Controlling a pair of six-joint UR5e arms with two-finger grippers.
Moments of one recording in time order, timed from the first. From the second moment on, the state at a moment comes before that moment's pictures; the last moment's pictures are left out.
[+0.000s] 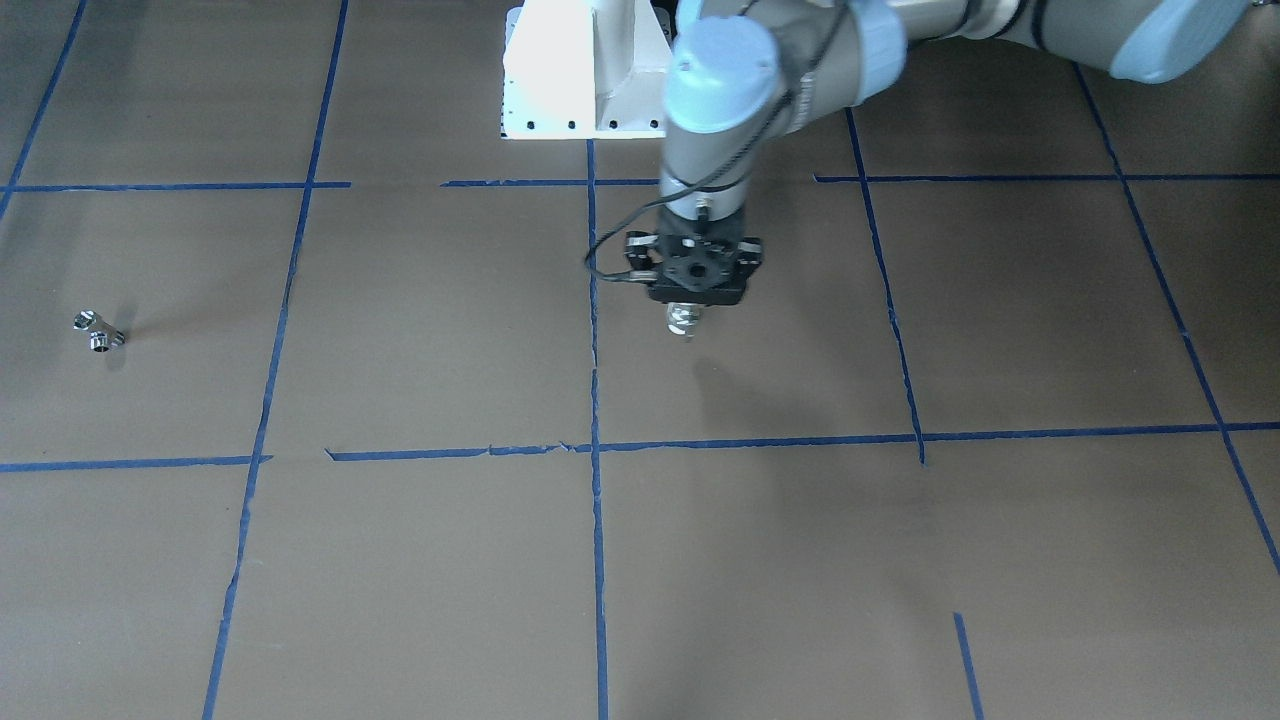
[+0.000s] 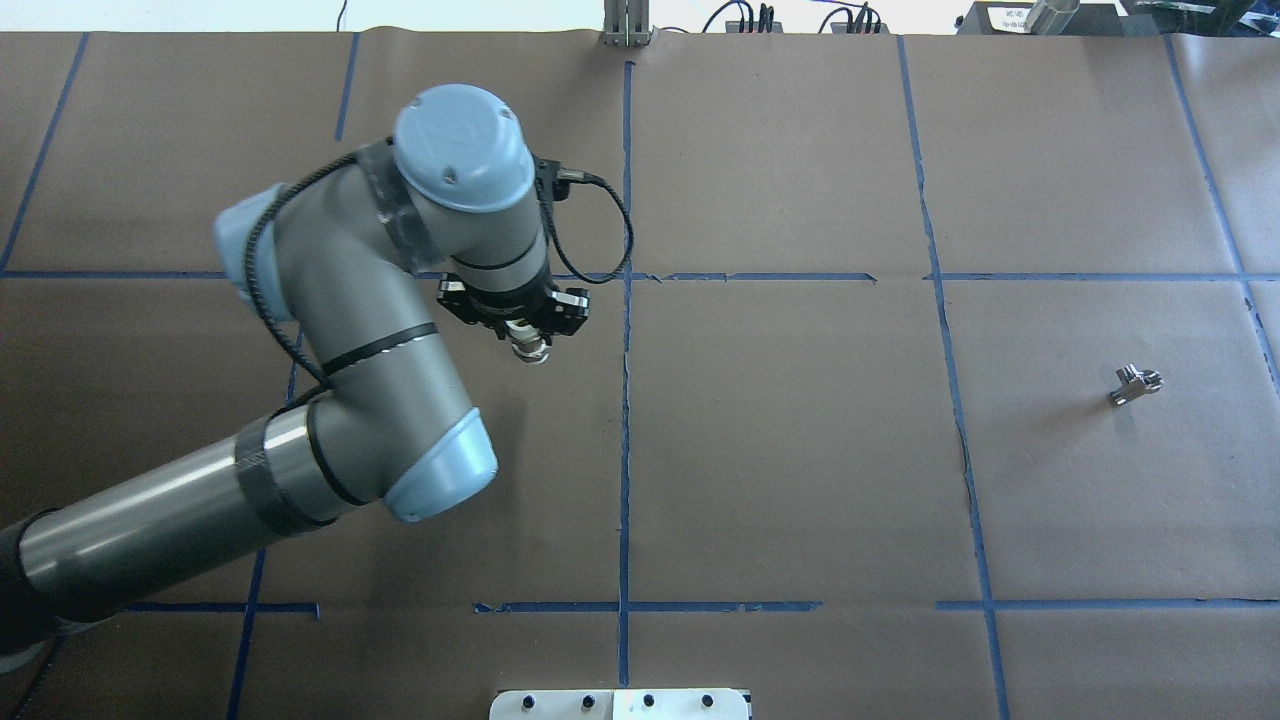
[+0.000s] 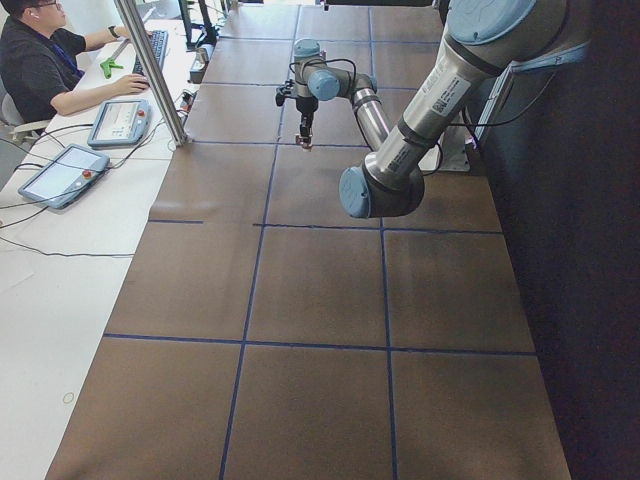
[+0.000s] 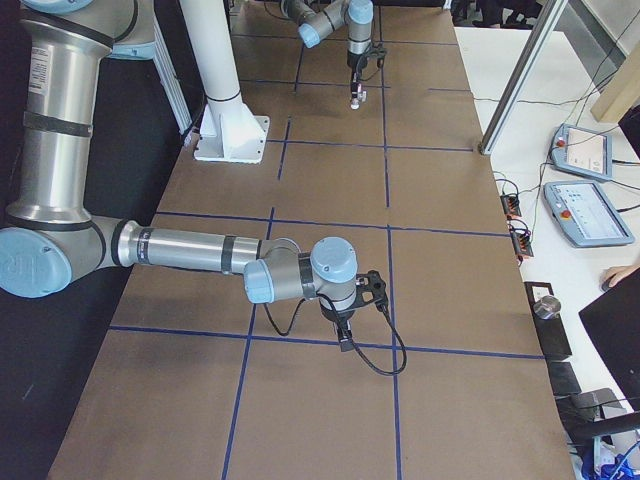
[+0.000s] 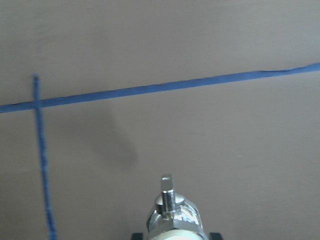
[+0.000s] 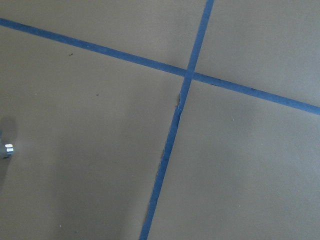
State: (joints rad) left arm -0.59 -2.42 -1.58 -1.43 -1.91 -1.03; right arm 1.49 -1.76 1.68 -1.30 2.31 -0.08
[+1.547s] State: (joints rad) left arm -0.62 -2.41 -1.60 -1.49 -1.94 -0.99; right arm 1.49 -1.75 1.68 -1.30 2.31 -0.08
